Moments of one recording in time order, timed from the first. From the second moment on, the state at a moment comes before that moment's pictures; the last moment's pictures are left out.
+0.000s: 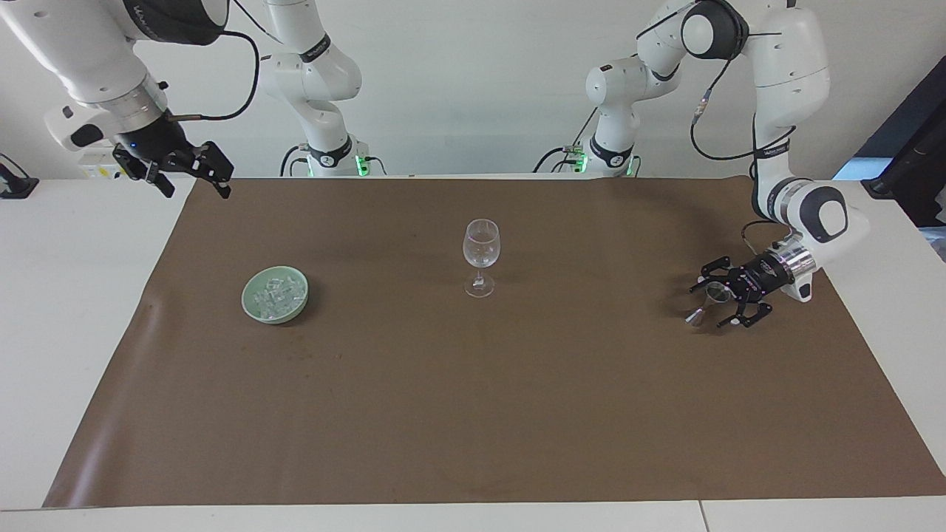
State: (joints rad) left arm 0.20 0.42 0.22 -2.03 -1.26 1.75 -0.75; right arm -0.07 -0.06 -0.05 -1.64 0.01 1.51 -0.05
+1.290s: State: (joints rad) left arm 0.20 0.41 0.23 -2.03 -1.26 1.78 -0.75; right arm -0.07 -0.06 -0.05 -1.64 0.01 1.51 -0.05
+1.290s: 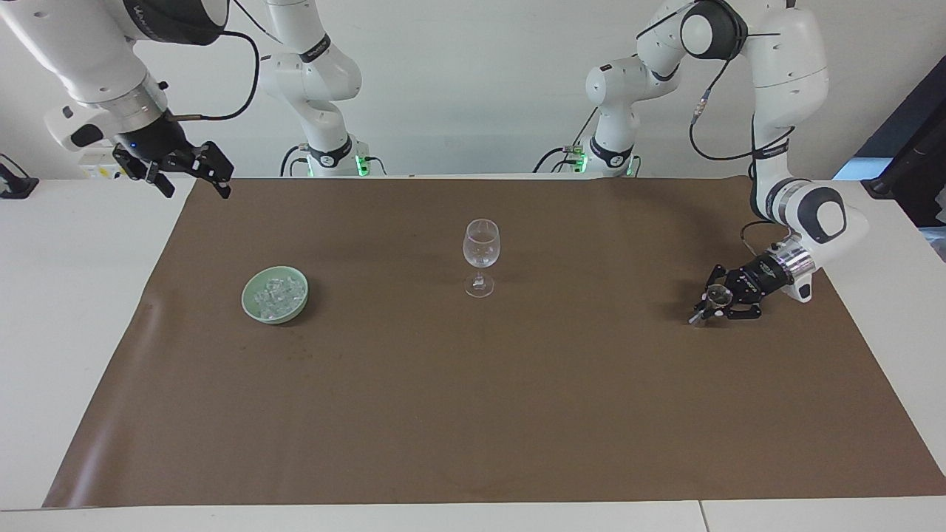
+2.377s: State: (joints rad) left arm 0.15 0.22 0.22 -2.07 -1.25 1.67 -0.87; right arm -0.07 -0.06 -0.05 -1.64 0.01 1.51 -0.05
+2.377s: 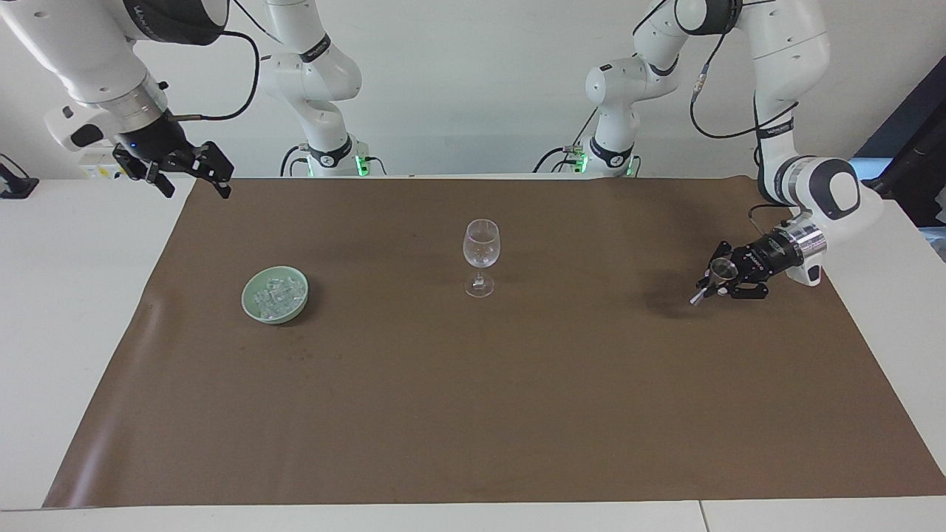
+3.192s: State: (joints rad) left arm -0.29 -0.01 0.21 -2.10 -1.15 1.86 -1.24; right arm -0.07 -0.06 -0.05 -1.64 0.01 1.51 -0.05
